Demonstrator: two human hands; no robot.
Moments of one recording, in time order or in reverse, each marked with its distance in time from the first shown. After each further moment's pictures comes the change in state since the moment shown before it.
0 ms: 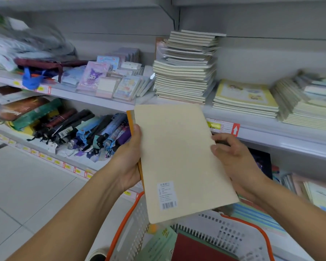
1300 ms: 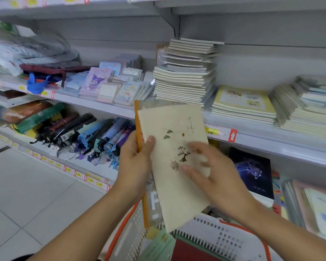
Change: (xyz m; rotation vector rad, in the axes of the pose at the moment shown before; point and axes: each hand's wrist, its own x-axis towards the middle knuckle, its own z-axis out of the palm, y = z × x) left_hand -0.011 -0.020 0.022 0.215 0.106 0.602; right_hand -0.033 -0.012 0.021 -0.691 -0.107 -0.460
